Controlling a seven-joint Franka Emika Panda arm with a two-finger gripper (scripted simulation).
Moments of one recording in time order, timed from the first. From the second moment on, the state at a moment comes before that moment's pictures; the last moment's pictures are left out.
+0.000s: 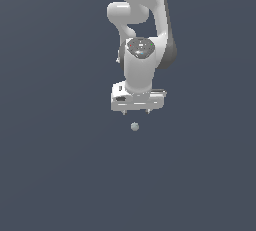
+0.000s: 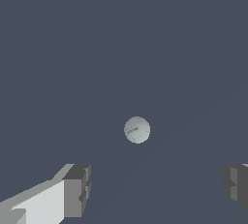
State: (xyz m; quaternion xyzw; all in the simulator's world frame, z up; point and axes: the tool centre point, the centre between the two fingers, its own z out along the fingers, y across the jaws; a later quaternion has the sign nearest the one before) arm -0.006 0.035 0.158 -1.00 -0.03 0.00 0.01
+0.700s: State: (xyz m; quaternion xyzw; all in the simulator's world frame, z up) arm 0.000 0.013 0.163 -1.00 0.01 0.00 0.01
